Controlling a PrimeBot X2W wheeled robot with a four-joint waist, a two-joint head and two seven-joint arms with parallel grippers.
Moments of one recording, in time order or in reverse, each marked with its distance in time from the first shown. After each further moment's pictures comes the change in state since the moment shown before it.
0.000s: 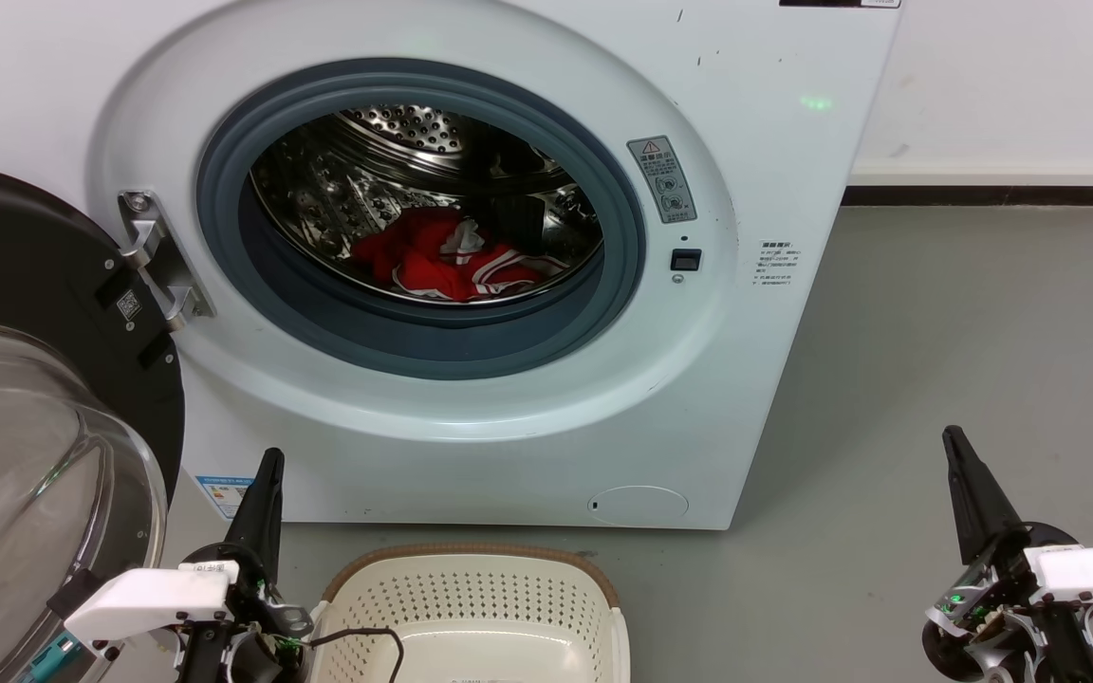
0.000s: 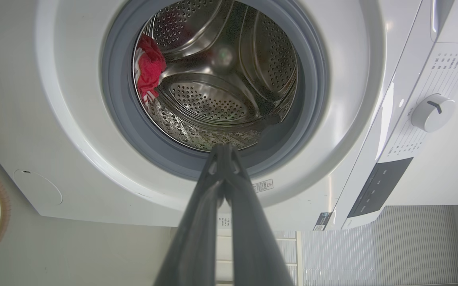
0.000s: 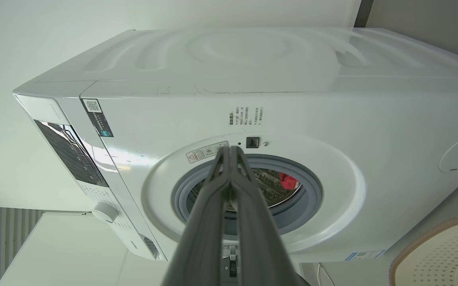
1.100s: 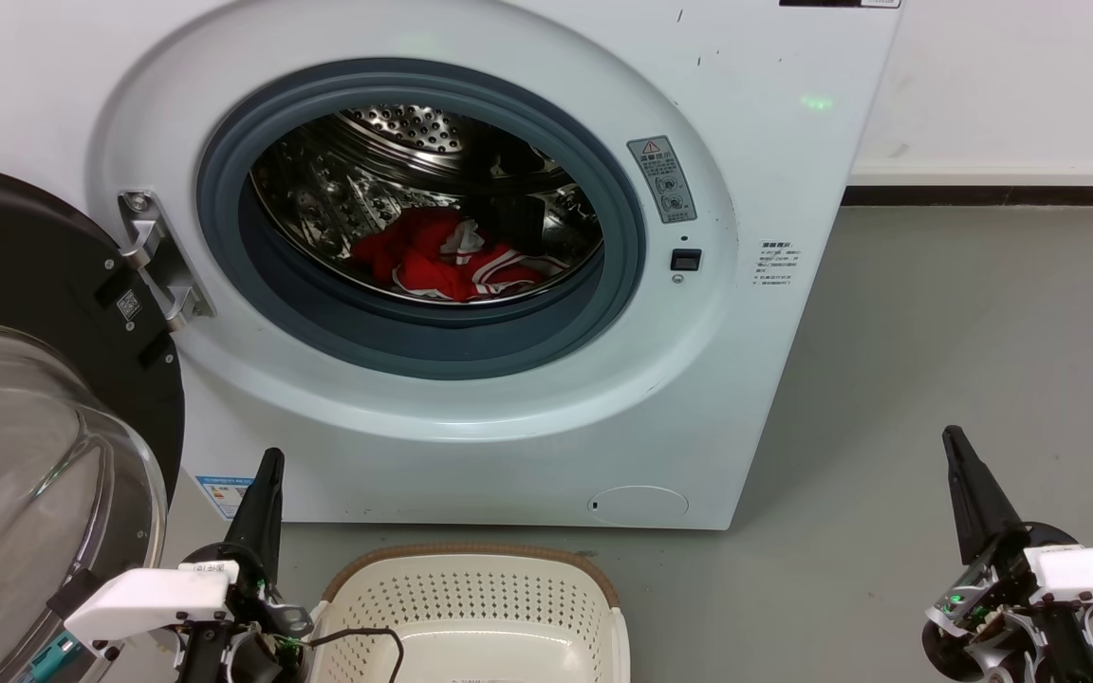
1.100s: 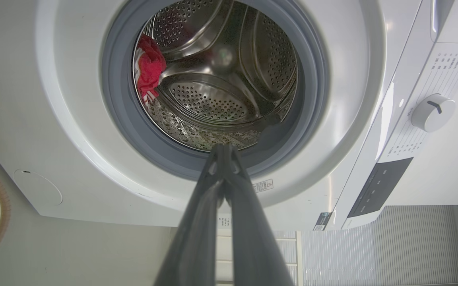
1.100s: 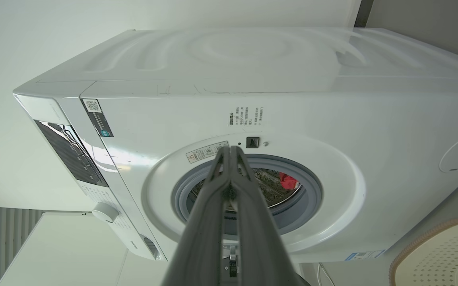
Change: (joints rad) left arm 0.000 0.000 0.000 0.000 0.000 0.000 0.000; right arm 0.000 0.000 0.000 0.000 0.000 0.000 0.000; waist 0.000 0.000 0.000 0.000
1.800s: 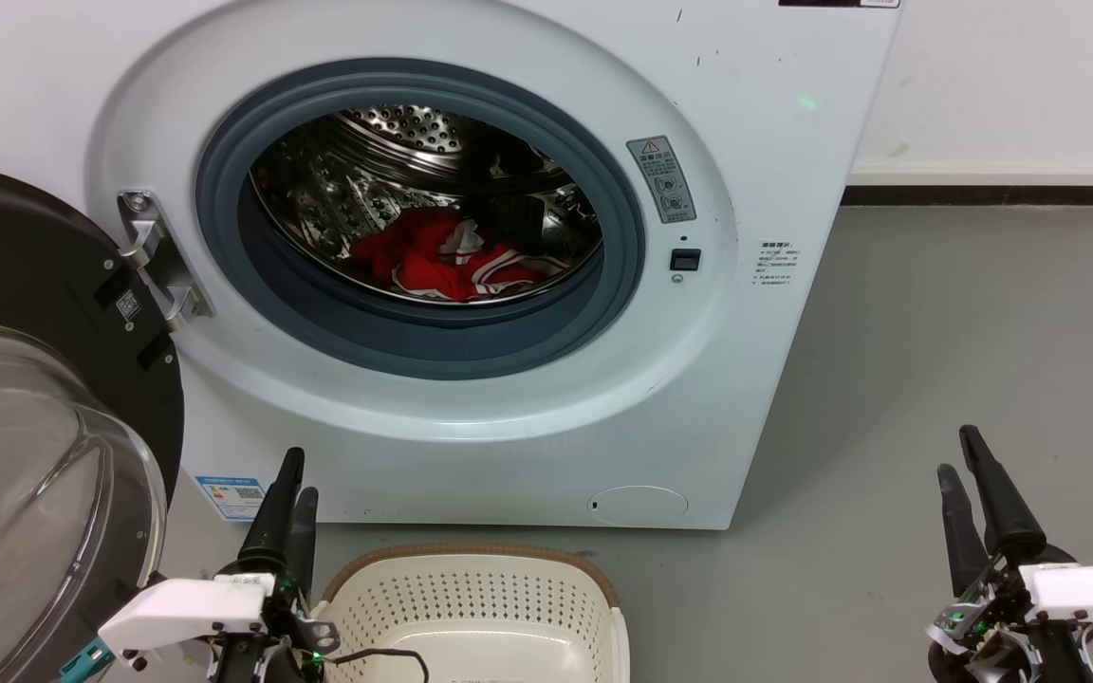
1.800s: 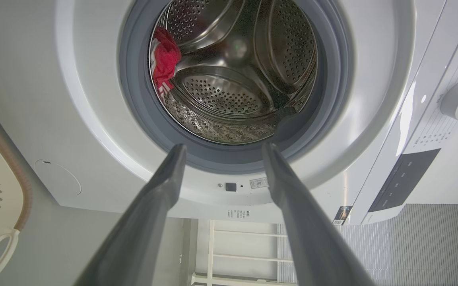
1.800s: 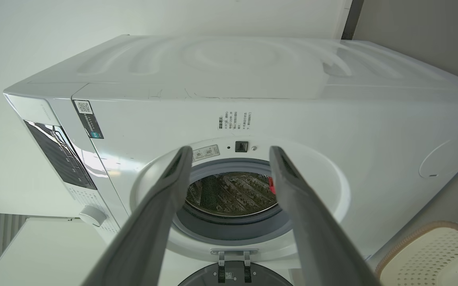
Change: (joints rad) left arm 0.017 -0.003 -0.058 0.024 0.023 0.000 -0.044; right arm 0.033 0.001 0.010 -0.012 -0.032 0.000 -0.045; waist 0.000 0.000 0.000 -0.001
